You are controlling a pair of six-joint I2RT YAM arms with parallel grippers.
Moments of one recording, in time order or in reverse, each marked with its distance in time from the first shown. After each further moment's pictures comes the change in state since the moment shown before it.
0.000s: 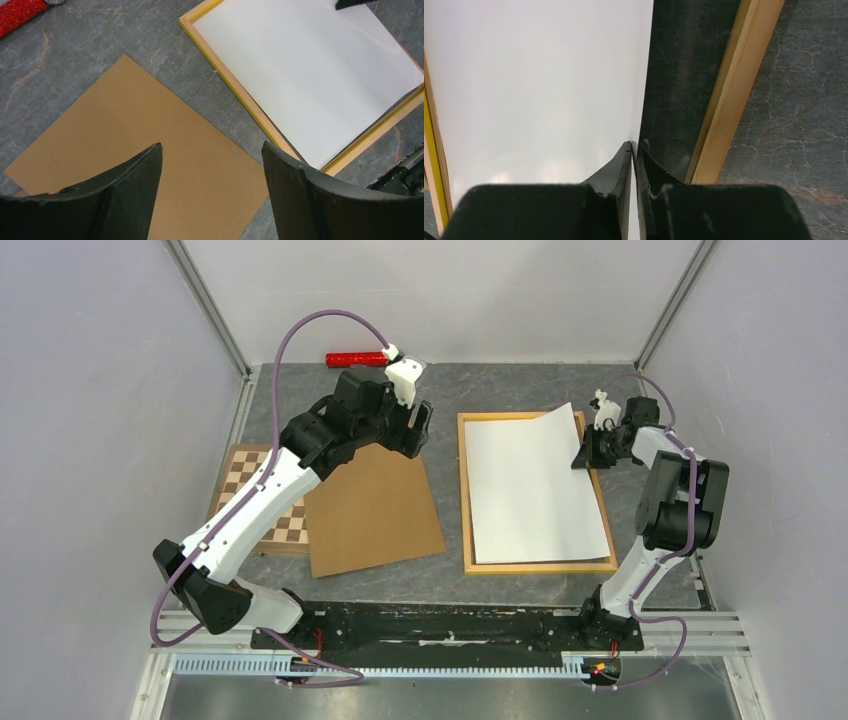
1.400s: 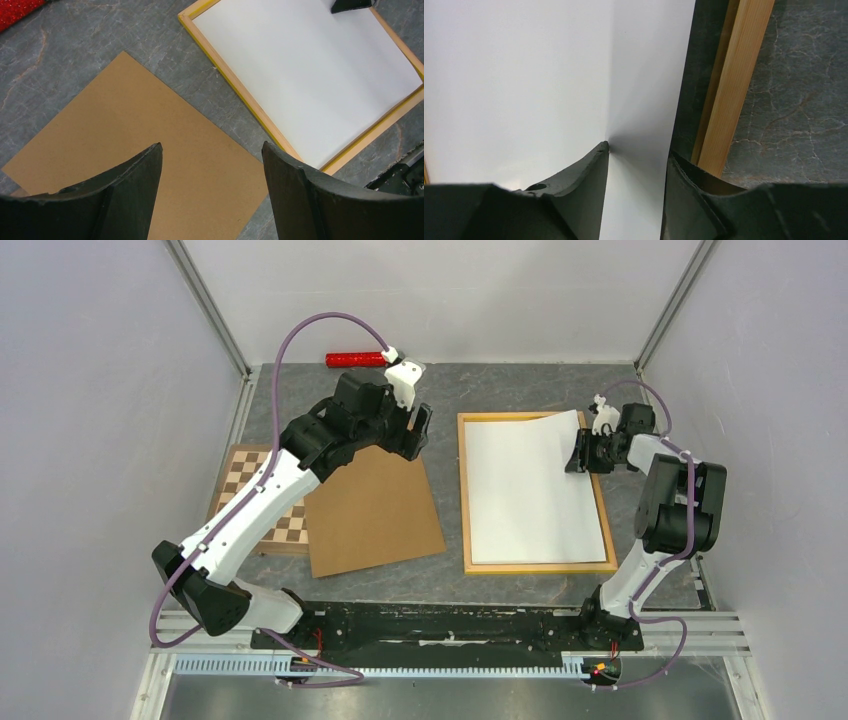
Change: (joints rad) left arm 0.000 -0.010 -0.018 0.000 0.003 0.000; right arm 0.013 -0.025 -0.092 0.109 0.050 0.061
